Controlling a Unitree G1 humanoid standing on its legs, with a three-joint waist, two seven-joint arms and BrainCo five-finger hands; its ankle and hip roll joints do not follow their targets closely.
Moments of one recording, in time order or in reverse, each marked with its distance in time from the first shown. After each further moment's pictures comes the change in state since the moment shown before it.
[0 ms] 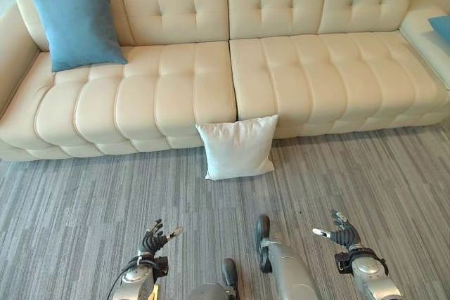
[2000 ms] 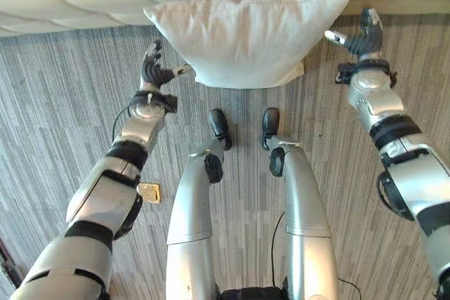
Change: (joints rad) left arm -1.266 0.227 -0.446 0.226 -0.093 -0.066 0.216; right arm -1.395 -0.110 0.319 0.375 0.372 -0.050 -0.297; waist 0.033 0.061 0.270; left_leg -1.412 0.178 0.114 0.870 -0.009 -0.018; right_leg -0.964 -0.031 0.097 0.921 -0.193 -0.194
